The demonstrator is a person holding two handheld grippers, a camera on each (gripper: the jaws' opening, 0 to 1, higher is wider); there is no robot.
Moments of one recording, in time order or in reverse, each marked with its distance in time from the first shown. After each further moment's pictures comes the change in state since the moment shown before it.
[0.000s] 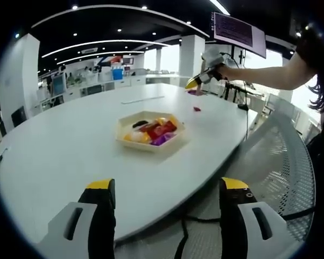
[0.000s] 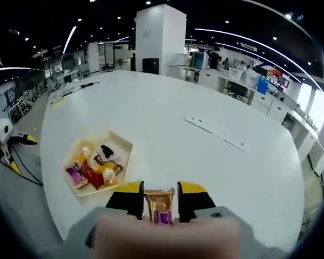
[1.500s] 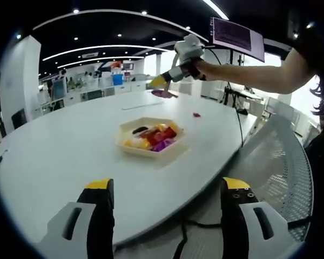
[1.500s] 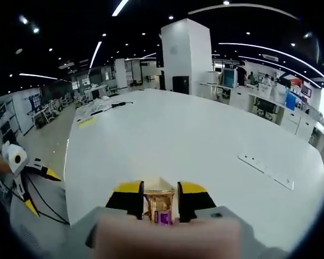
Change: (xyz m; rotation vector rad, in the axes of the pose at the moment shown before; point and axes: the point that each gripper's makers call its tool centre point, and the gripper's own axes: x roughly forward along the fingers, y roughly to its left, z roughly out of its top) left arm -0.002 0.000 0.008 0.000 -0.054 -0.004; right arm 0.063 0.120 0.106 -0.029 -0.162 0.234
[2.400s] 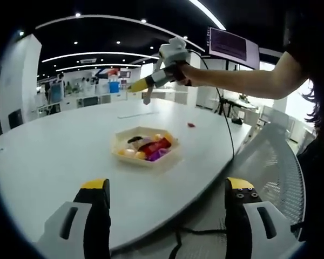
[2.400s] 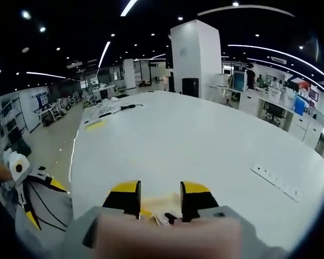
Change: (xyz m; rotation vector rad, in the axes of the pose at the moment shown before) left arm -0.002 -0.007 0.012 -0.019 -0.069 -0.045; right arm 0.016 0.015 0.022 -0.012 -0.006 0.047
